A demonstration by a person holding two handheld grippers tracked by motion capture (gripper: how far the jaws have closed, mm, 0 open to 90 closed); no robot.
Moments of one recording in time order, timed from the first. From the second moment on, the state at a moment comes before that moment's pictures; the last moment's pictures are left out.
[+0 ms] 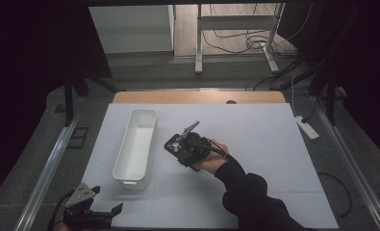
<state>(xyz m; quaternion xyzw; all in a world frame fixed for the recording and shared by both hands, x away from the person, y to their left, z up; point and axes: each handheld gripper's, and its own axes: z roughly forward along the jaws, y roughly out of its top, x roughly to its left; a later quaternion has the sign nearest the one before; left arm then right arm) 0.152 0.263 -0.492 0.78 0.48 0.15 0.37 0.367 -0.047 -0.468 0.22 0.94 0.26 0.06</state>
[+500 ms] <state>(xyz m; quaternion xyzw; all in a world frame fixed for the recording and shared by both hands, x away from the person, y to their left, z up) 0.152 0.264 -0.492 0.78 0.48 0.15 0.37 0.385 -0.058 -0.474 0.26 0.93 0.24 0.09</state>
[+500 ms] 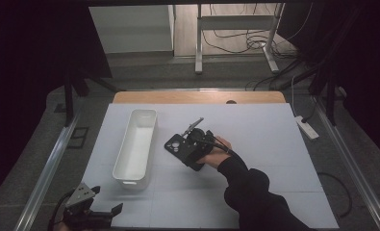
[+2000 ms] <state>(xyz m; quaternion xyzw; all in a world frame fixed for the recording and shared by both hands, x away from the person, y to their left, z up) 0.152 0.264 -0.492 0.78 0.48 0.15 0.37 0.400 -0.055 -0.522 0.27 0.94 0.20 0.07</state>
